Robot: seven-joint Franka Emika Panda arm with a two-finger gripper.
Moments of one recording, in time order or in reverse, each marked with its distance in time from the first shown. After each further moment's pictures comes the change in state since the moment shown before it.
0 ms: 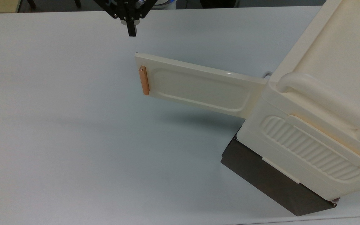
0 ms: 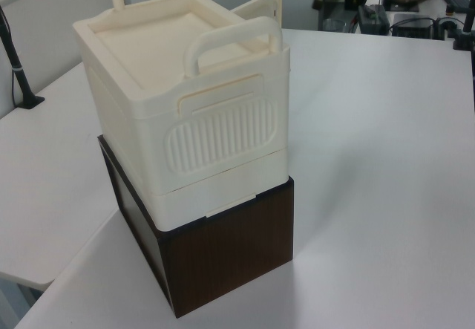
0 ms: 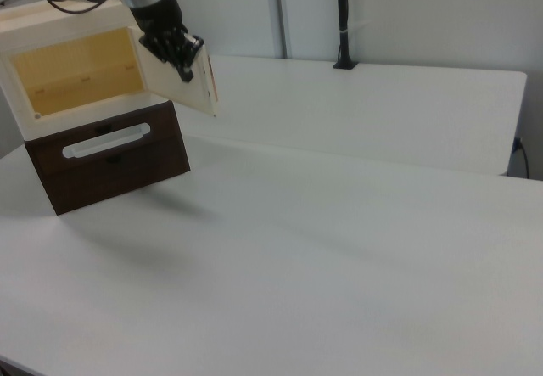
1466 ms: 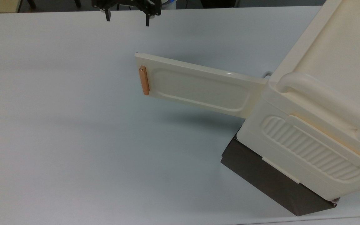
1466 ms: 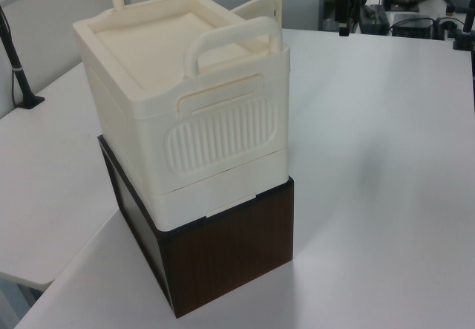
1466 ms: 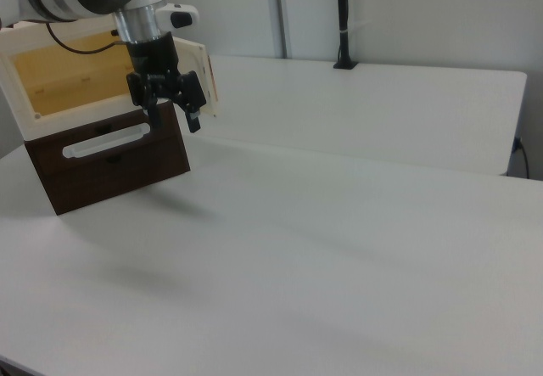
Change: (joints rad) arm 0.025 0.006 0.001 -0.057 -0.150 -0.284 0.060
